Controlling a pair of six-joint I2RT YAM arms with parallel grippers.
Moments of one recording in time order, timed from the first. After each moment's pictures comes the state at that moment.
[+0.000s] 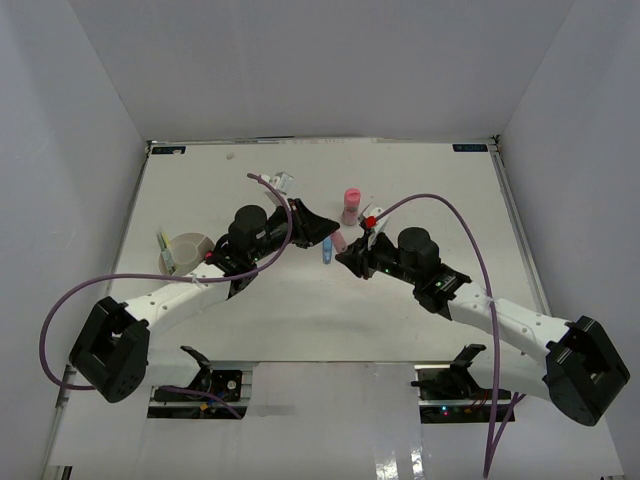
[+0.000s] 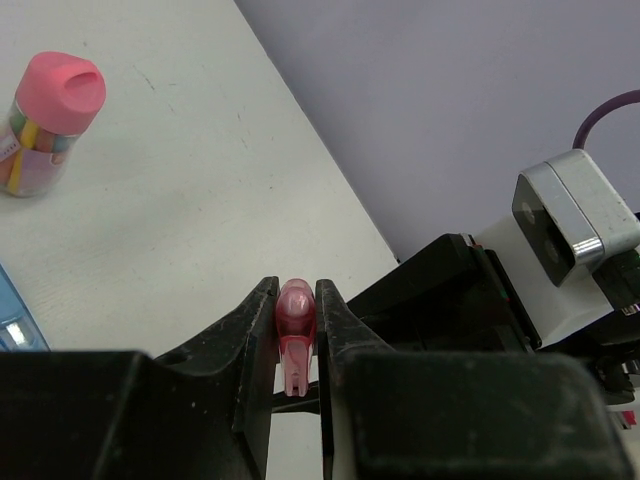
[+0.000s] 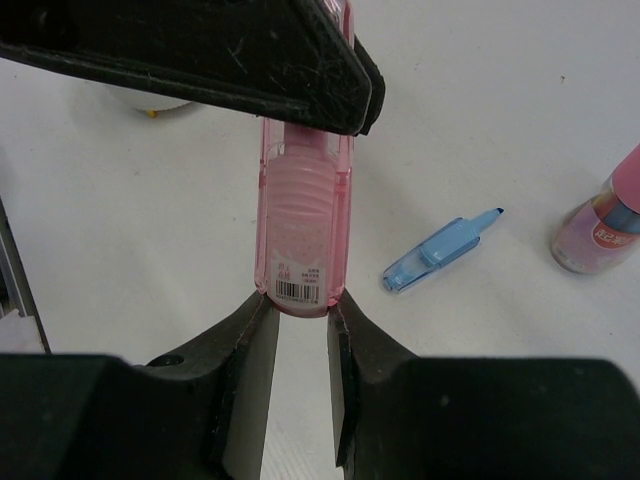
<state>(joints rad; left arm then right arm) -0.67 1.29 0.75 0.48 0.32 -0.76 0.77 1.11 0.59 0.33 -0.27 0.06</state>
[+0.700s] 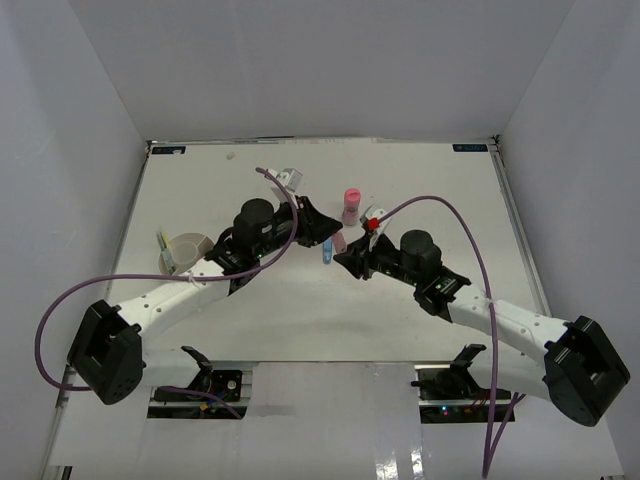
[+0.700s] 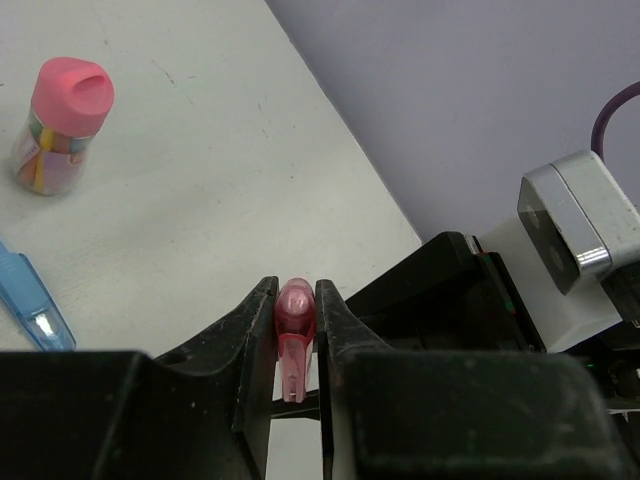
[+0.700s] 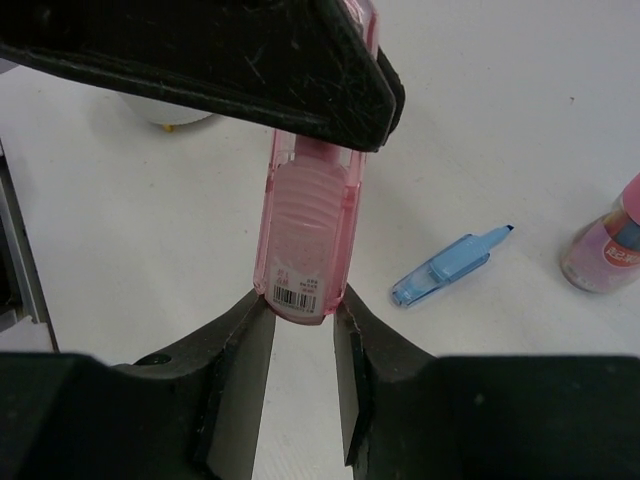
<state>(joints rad) -0.70 1.27 0.85 0.30 0.26 -0.66 0.76 1.12 0.56 0.39 -0.29 0.08</state>
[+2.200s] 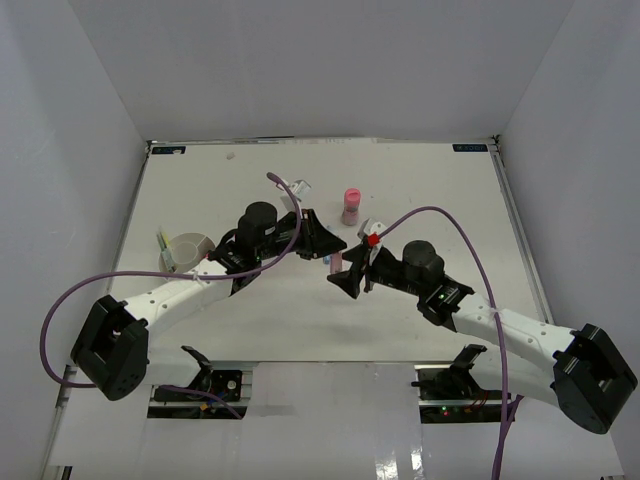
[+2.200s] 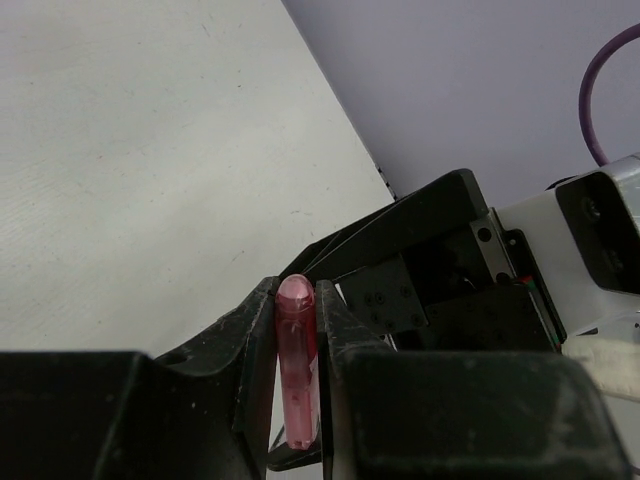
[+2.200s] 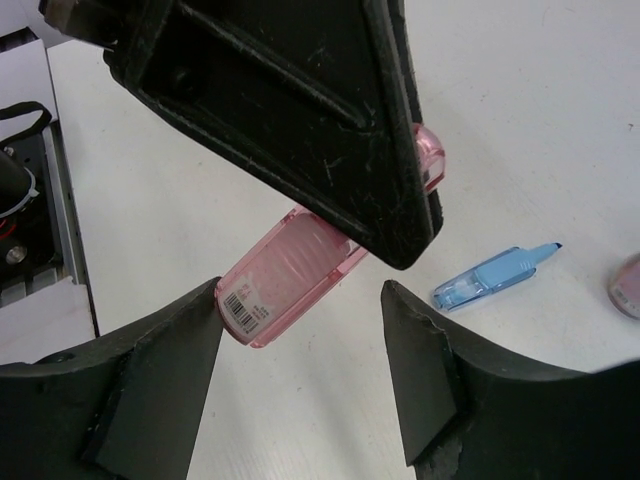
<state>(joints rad) -0.69 1.30 0.81 0.28 0.46 -0.73 0.80 1.05 0.49 0.41 -0.36 0.04</state>
